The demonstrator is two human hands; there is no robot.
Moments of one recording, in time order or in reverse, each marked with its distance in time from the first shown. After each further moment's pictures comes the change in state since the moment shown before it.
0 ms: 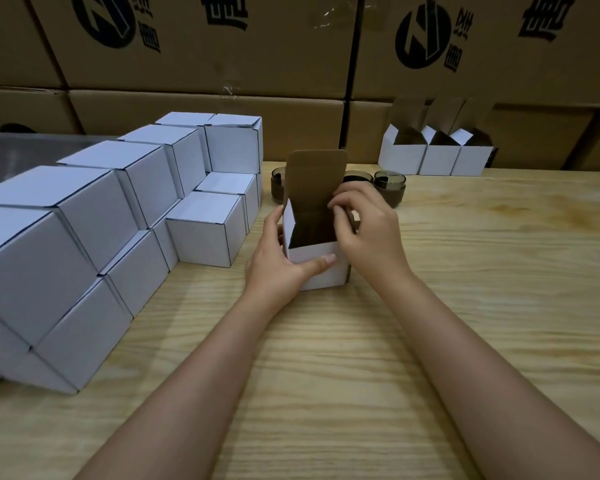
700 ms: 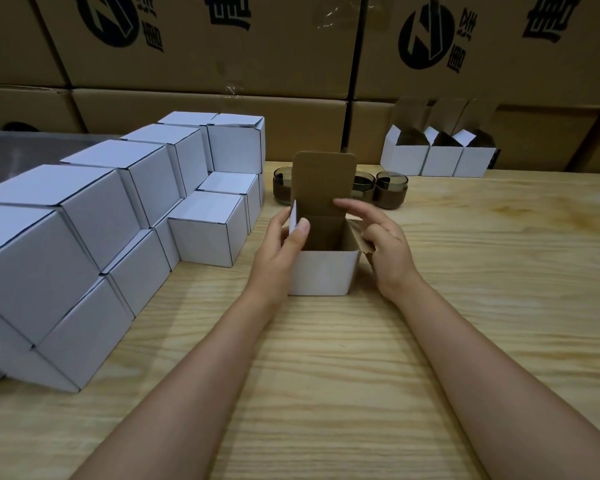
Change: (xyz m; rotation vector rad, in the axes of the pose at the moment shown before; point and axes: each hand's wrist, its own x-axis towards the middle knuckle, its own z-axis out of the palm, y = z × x) left_hand 0.004 -0.001 -0.002 -0.246 -0.068 0.019; right_hand -0.013 0.023 -0.003 0.764 -0.238 0.465
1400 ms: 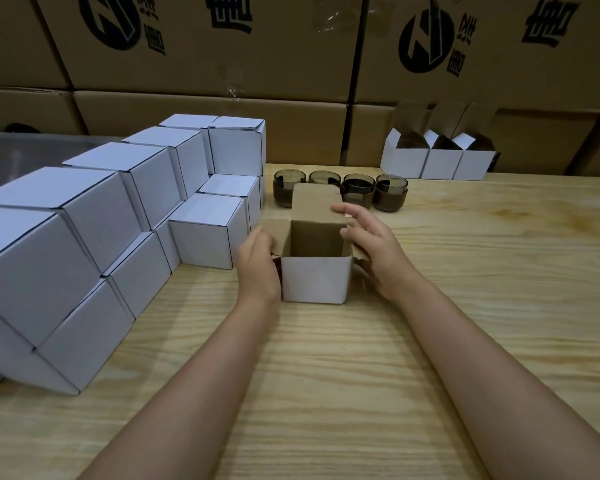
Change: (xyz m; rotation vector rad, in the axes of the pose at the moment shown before) left_hand -0.005 0.010 0.001 -0.247 0.353 -0.038; right_hand 0.006 -0.002 -0.001 0.079 -0.096 0.180
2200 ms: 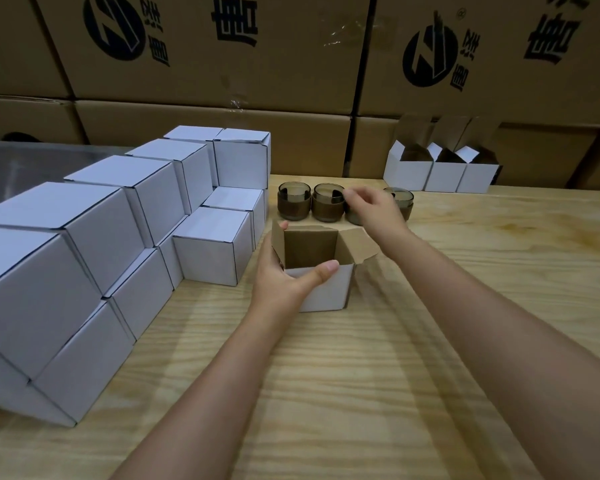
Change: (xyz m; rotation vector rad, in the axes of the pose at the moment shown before) left_hand 0.008 -0.013 -0.005 0.194 -0.231 0.019; right_hand 0.083 -0.011 -0.011 -0.507 0.317 0.015
